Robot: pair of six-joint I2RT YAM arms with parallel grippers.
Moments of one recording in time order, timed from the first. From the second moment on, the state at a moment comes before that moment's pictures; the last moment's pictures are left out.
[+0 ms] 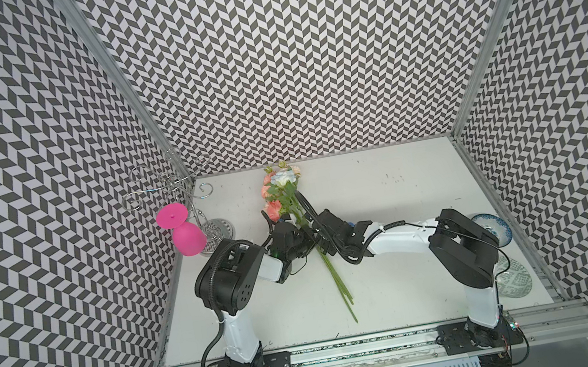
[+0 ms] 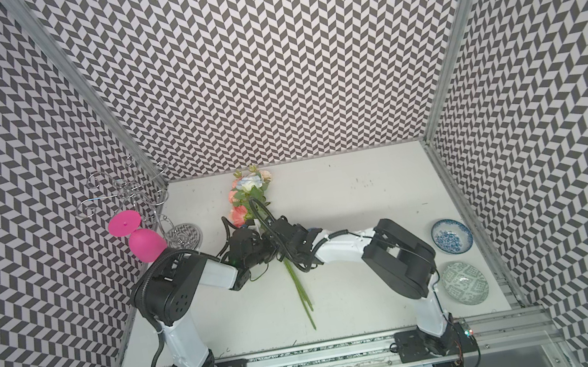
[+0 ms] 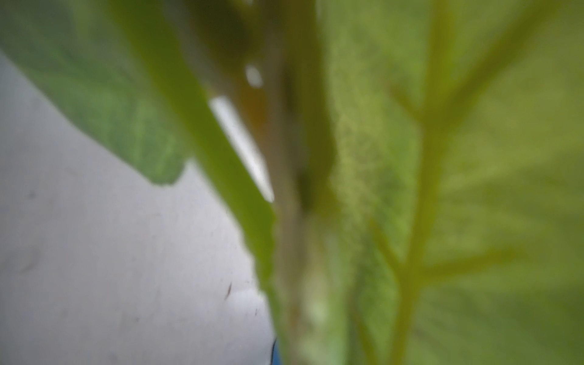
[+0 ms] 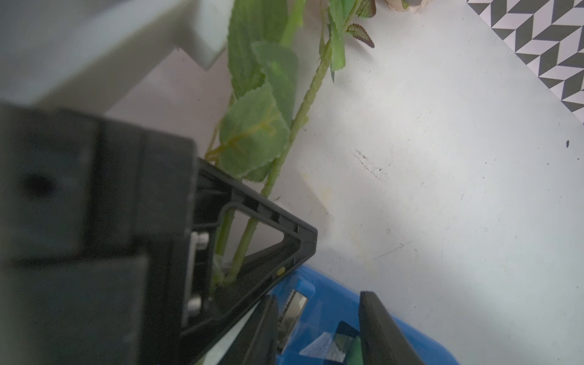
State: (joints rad) left arm -0.44 1.89 0.62 0.81 0.35 -1.07; right arm 0.90 1.94 1.24 -0.17 0.36 -0.01
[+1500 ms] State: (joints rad) left arm -0.49 1.95 0.66 0.84 0.27 -1.08; right arm 0.79 2.05 1.55 -0.59 0.12 0.01
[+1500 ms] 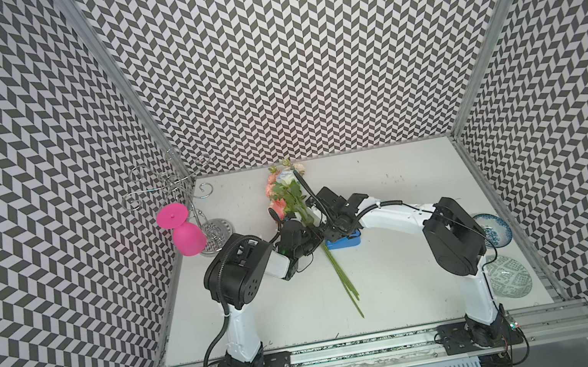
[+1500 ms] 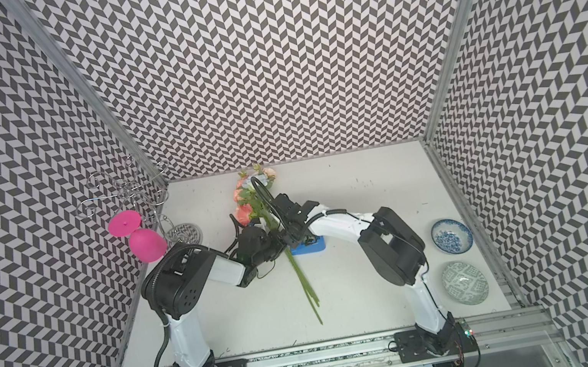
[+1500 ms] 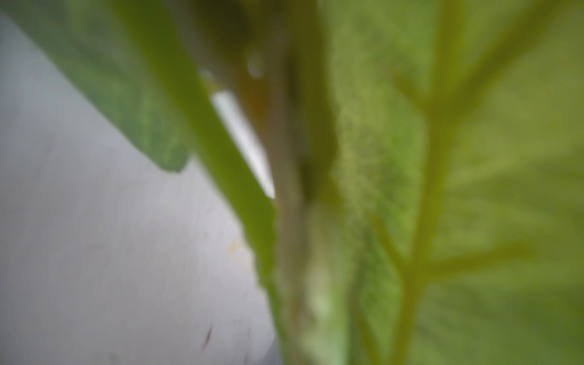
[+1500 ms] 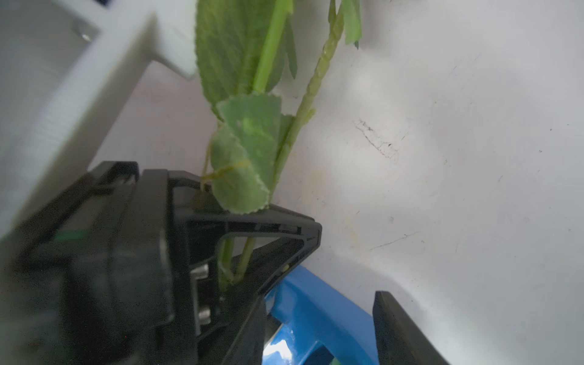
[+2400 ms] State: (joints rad) left arm -0.45 1.95 0.57 0.97 0.32 -1.16; right arm 0.80 2.05 1.54 -0.58 0.06 0.01
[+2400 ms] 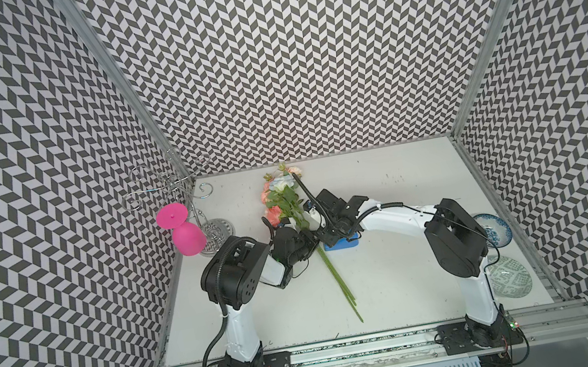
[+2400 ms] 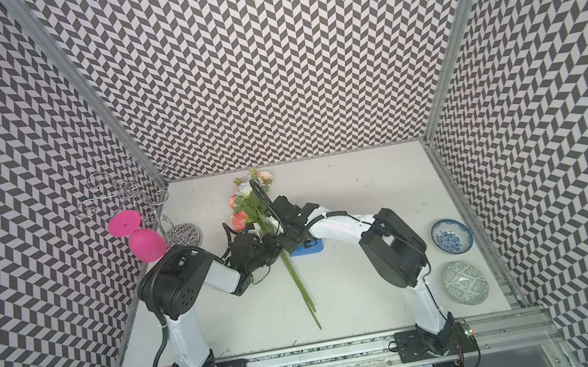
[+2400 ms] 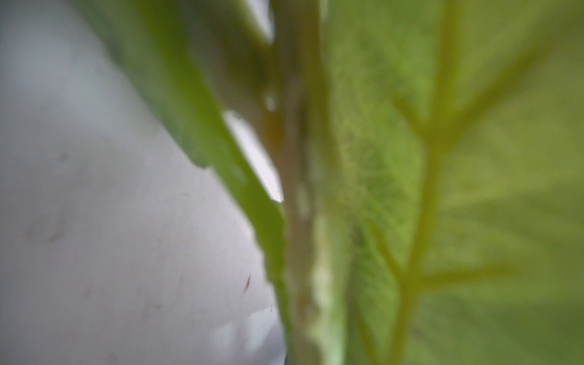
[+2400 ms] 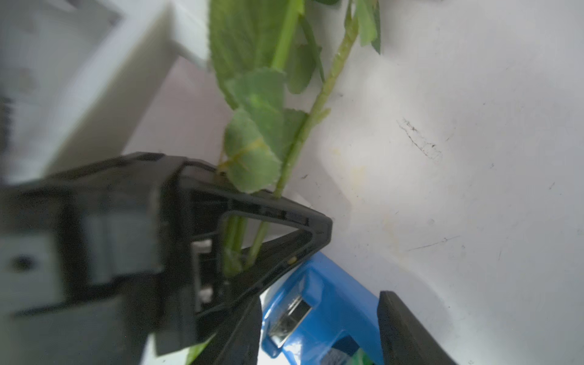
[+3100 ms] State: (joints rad) left arm -0.43 1.99 0.53 1.13 0.35 -1.25; right arm 0.87 2.16 1.62 -0.71 0.33 0.07
